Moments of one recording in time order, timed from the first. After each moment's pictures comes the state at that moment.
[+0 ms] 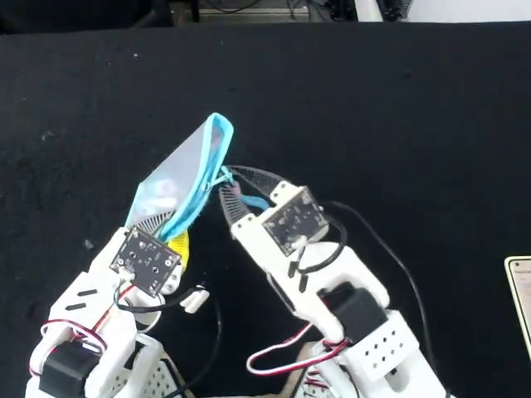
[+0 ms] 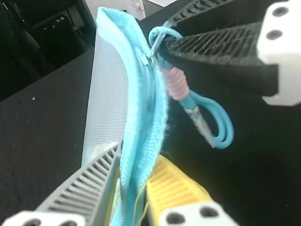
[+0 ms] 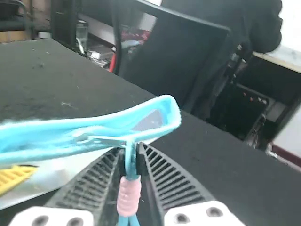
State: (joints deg) left arm 16.0 -103.1 63.8 70.5 -17.1; right arm -31.7 -75.5 69.9 24.9 13.1
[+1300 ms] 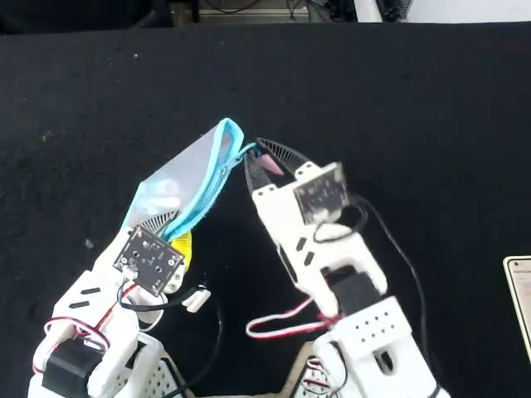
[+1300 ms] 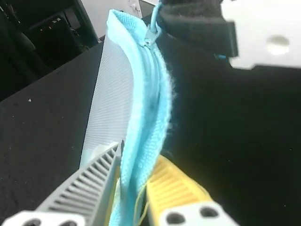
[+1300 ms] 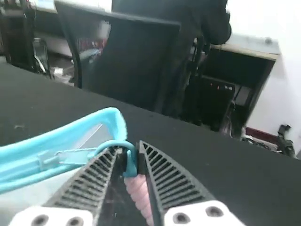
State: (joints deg) left arm 16.1 -103.1 64.3 70.0 -17.1; right arm -21.9 -64.6 71.2 10.5 7.2
